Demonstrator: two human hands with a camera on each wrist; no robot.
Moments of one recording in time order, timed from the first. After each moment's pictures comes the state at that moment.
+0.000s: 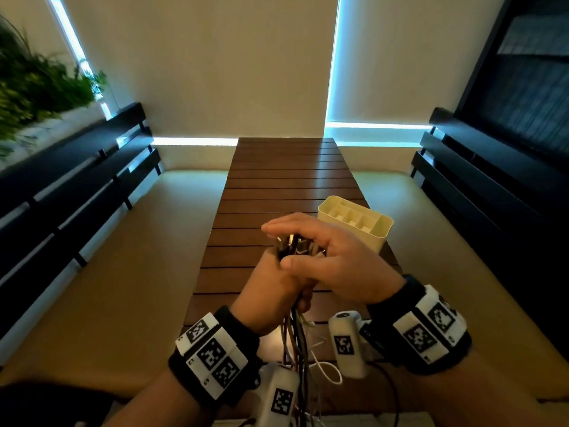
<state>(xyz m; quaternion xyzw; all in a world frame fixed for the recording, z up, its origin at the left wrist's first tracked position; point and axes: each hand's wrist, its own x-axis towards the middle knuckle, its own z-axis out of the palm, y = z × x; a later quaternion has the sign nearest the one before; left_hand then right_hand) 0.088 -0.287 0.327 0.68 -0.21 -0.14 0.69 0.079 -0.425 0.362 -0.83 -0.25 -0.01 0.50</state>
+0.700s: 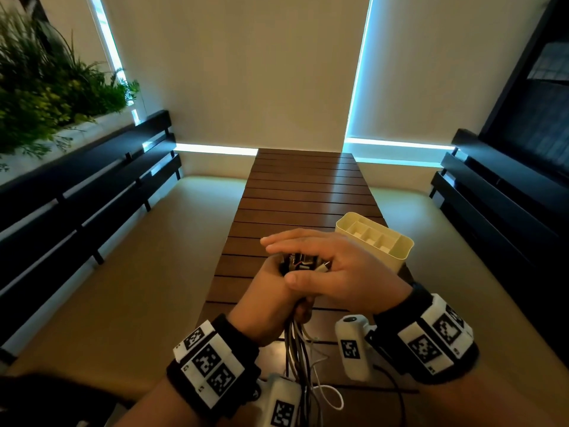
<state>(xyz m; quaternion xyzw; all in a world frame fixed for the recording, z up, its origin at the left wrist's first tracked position) 0.100 -0.261 0.326 0.62 -0.18 -0.14 0.75 0.105 -0.411 0.369 -0.83 -0.34 0.00 0.44</state>
